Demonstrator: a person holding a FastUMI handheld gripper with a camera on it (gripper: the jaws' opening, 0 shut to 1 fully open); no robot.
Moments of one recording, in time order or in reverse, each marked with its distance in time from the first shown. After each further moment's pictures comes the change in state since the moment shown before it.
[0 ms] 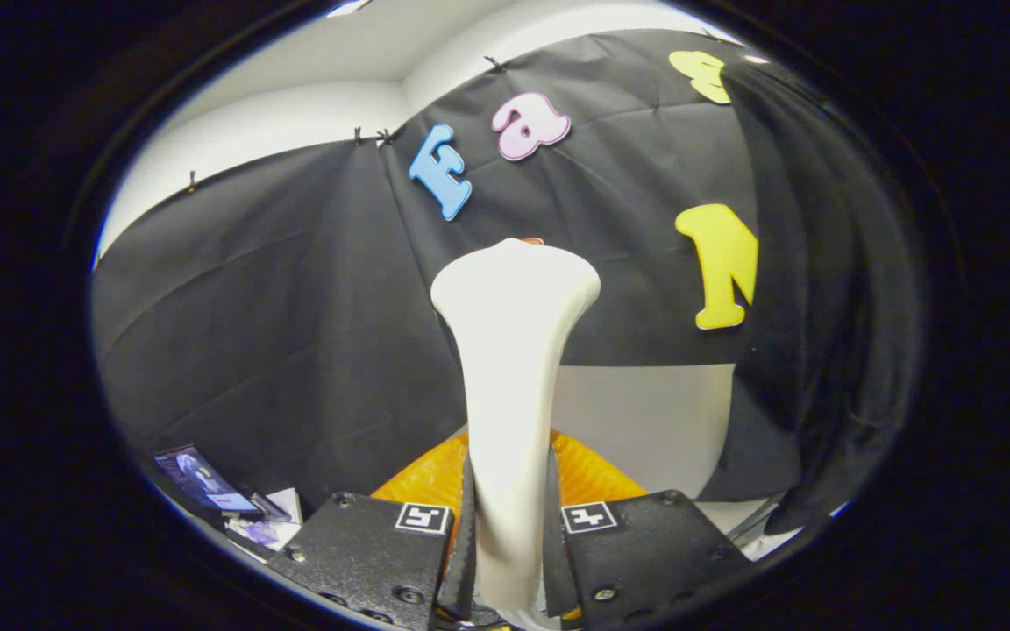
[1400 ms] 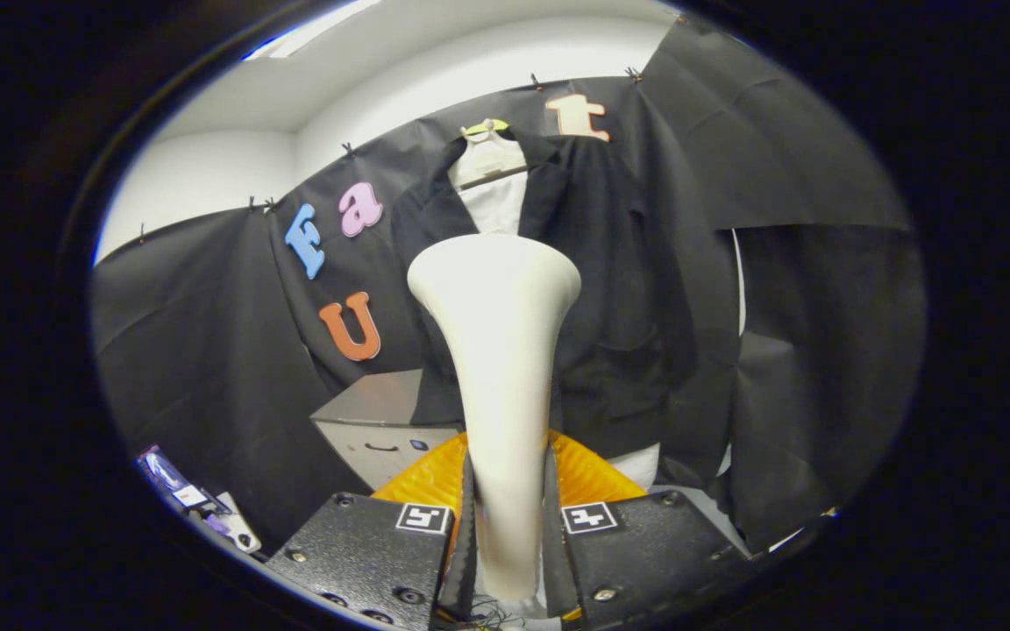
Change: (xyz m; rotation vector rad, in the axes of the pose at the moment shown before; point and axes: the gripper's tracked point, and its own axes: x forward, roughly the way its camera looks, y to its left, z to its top) arm -0.406 -0.266 -0.046 0.088 -0.148 -0.402
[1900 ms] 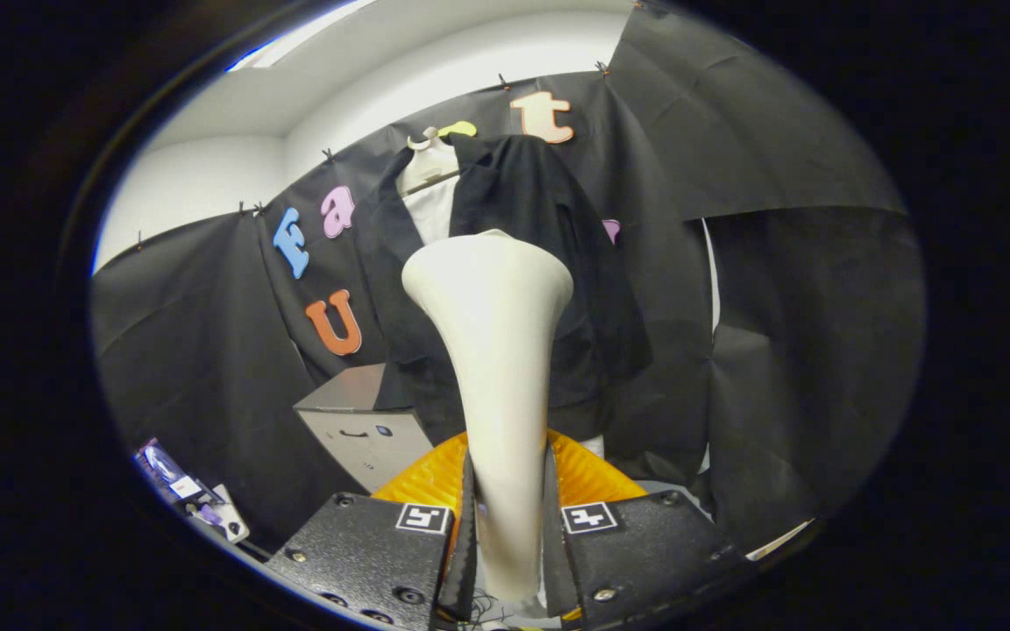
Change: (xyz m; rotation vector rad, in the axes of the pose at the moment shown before) arm -0.030 -0.096 -0.006 0.009 0.012 -0.005
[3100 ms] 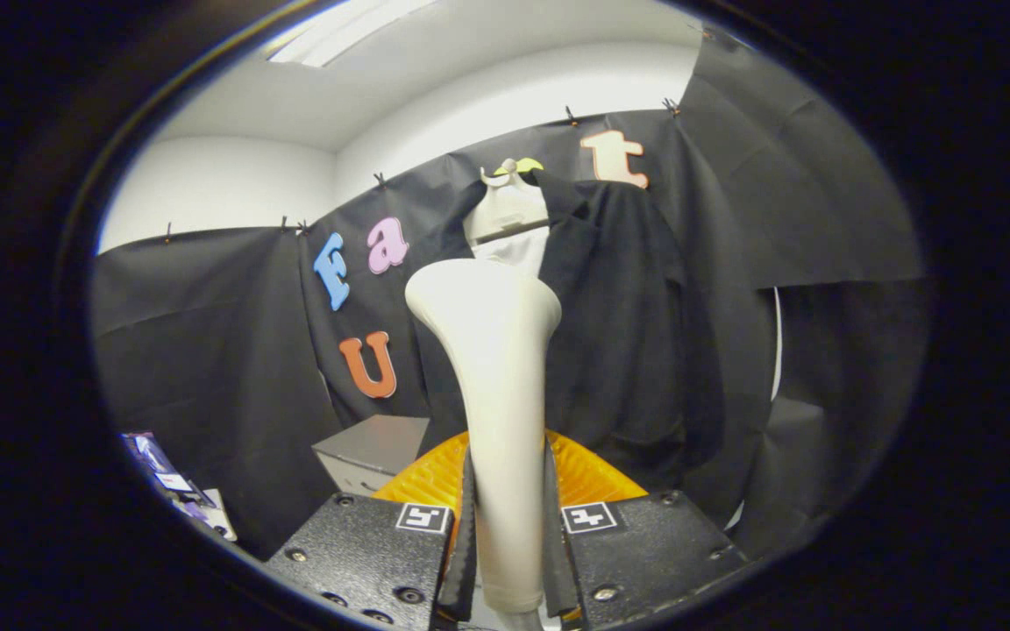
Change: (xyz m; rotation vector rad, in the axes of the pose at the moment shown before) arm 0.106 0.125 0.100 -0.114 -0.206 0.138
